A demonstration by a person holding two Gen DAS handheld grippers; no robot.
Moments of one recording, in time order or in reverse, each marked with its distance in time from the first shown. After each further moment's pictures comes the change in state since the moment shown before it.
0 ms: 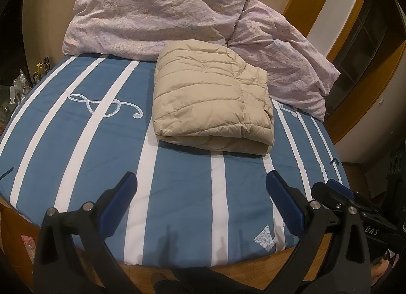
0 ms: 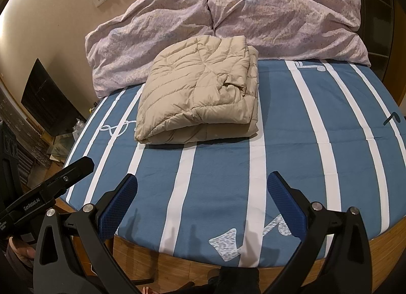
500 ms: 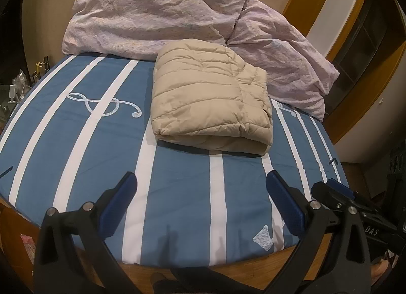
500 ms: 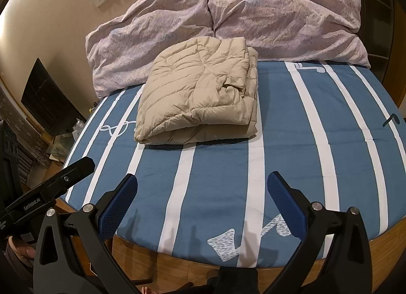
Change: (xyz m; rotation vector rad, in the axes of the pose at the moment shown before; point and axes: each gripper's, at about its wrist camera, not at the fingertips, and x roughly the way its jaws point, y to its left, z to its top) left arm 0.000 -0.002 0.000 0.000 0.000 -0.002; right arm 0.000 0.001 -0.001 0.000 -0.002 -0.003
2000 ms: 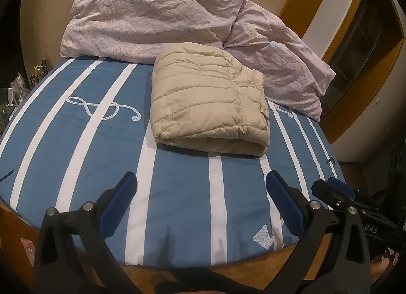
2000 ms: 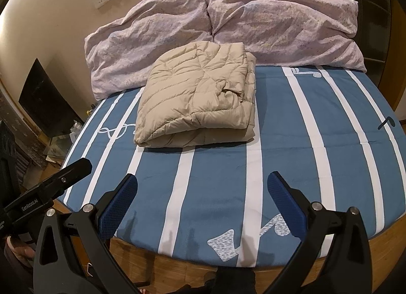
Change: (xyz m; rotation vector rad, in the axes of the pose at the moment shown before) left arm -0.001 0.005 0.005 0.001 -0.006 -0.007; right arm -0.004 -0.001 0.008 -0.008 -0.007 -0.010
